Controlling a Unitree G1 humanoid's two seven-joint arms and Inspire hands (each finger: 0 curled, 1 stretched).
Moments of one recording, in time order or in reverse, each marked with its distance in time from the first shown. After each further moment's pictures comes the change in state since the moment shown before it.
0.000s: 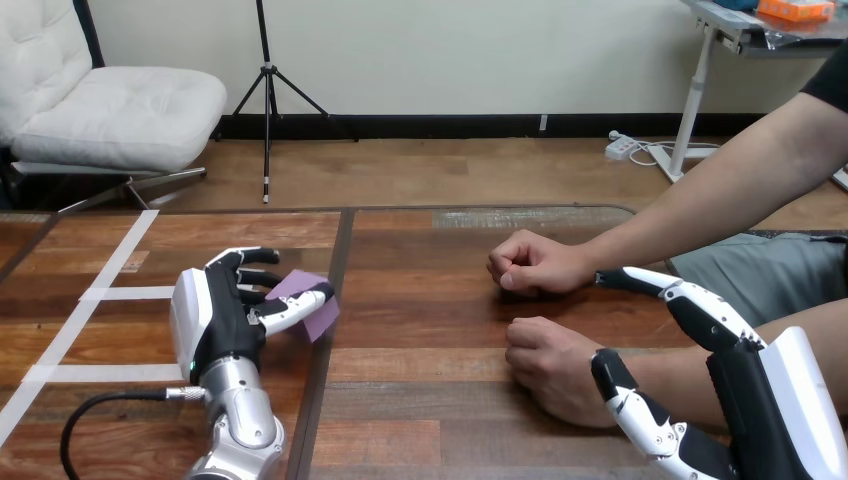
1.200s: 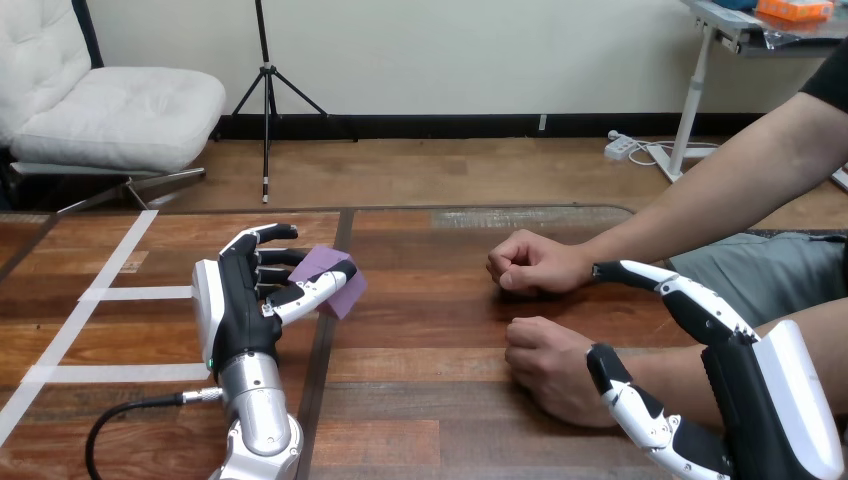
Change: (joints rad) left arm 0.024 -0.045 0.016 -0.020 -0.071 -0.180 -0.033; right arm -0.035 -0.001 0.004 0.029 -0.001 0.001 0.002
